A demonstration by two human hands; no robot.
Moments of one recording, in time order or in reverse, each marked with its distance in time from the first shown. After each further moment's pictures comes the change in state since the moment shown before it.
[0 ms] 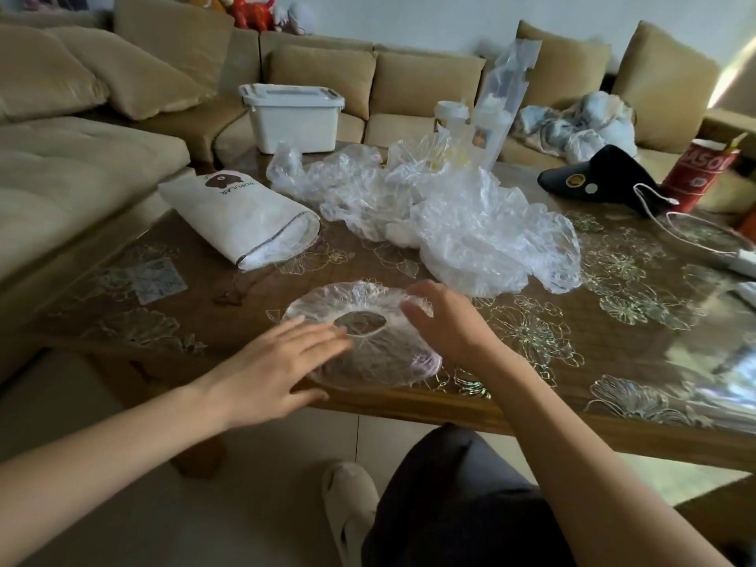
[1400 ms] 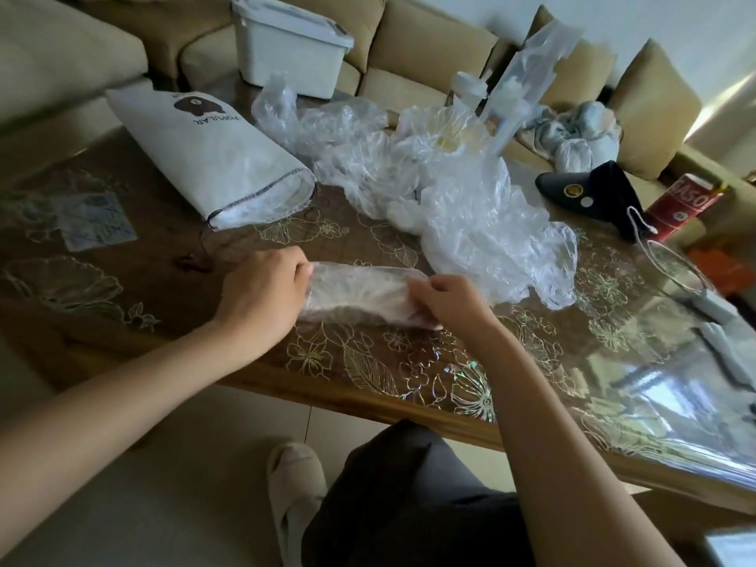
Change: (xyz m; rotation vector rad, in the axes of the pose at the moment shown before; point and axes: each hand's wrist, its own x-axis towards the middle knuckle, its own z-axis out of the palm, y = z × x) left_hand 0.061 -0.028 0.019 -0.280 0.396 -0.693; right_hand 0.044 0.013 0.006 0.301 -0.073 0.393
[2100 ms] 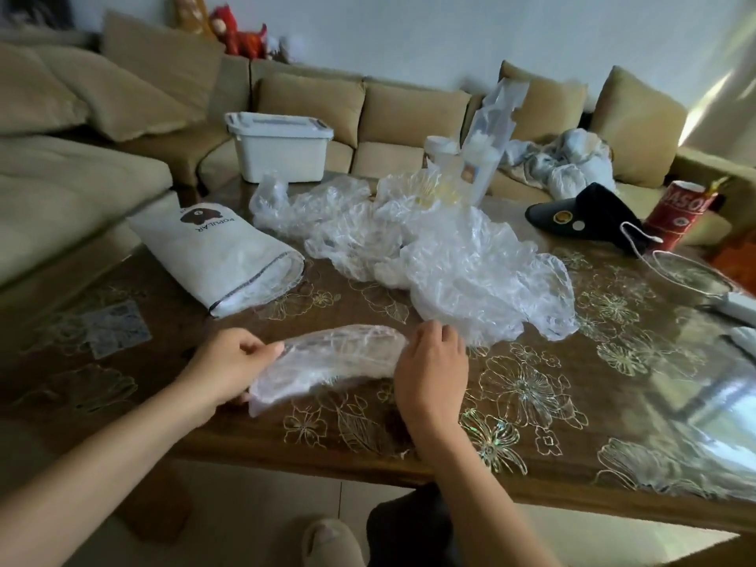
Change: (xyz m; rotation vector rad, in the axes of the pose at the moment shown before) left_hand 0.001 0.001 -0.038 -0.283 -0.276 -0.488; right_hand -0.024 0.000 0.043 -0.273 0.622 -0.157
